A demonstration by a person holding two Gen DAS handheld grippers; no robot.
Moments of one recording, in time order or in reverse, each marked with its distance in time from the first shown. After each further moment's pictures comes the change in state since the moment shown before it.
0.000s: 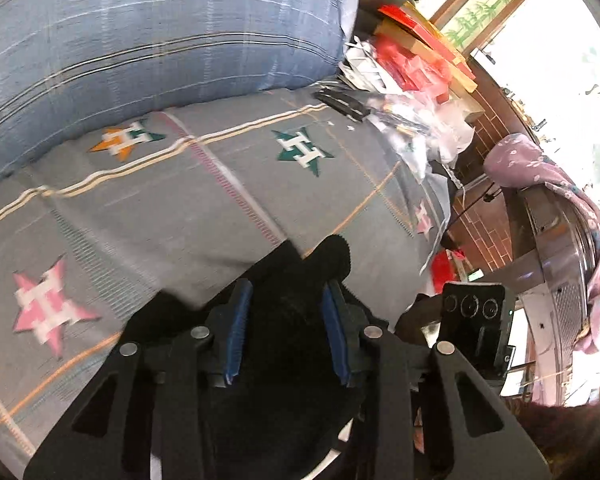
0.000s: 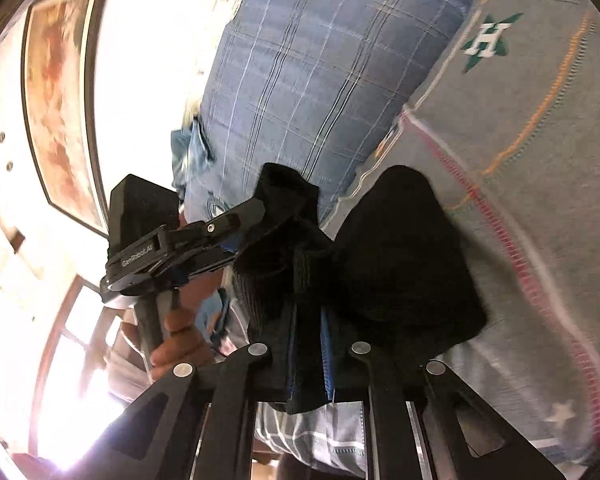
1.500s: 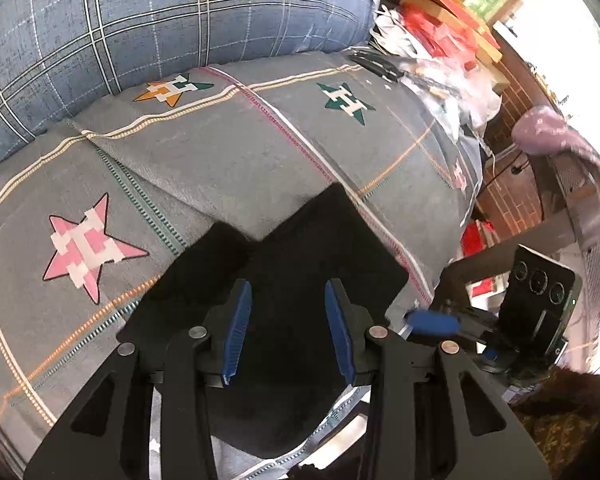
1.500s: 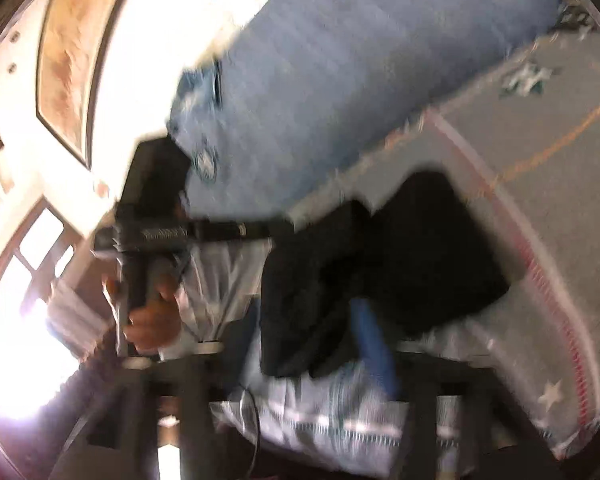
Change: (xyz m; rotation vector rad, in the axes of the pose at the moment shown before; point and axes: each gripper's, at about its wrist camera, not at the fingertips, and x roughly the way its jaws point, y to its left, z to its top) left arm -0.009 0.039 -0.041 0.005 0.082 0.091; right arm 0.013 0.034 -0.028 -0.287 0.003 -0.159
